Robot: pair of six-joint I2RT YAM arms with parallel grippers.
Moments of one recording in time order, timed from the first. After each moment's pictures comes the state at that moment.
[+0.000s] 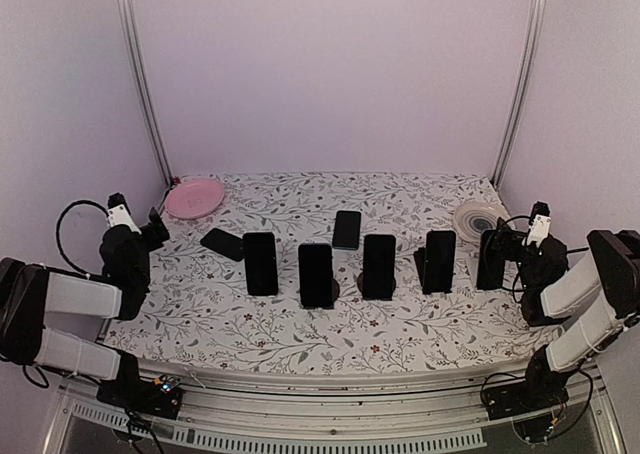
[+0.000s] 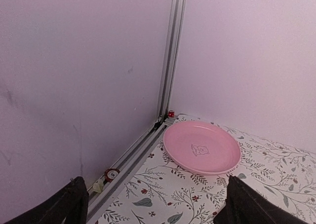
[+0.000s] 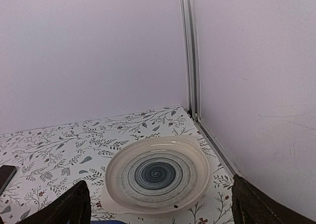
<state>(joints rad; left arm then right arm) -0.12 1.24 0.24 0.98 -0.57 -0.14 -0.04 1.51 0.18 1.35 0.12 0.10</state>
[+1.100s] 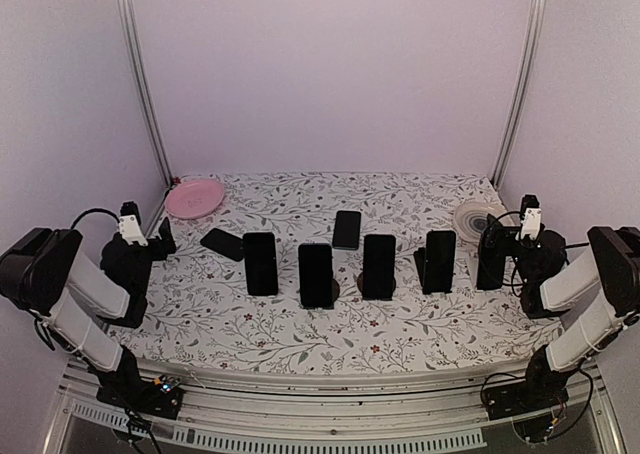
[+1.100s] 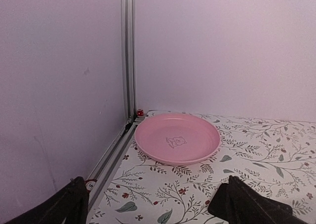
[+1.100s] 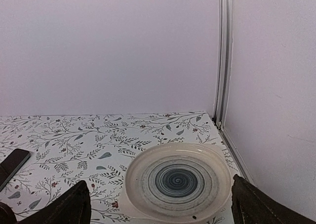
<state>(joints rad) -0.01 1.54 0.16 1.42 -0.22 0.00 -0.04 1.52 0.24 1.30 -0.03 0.02</state>
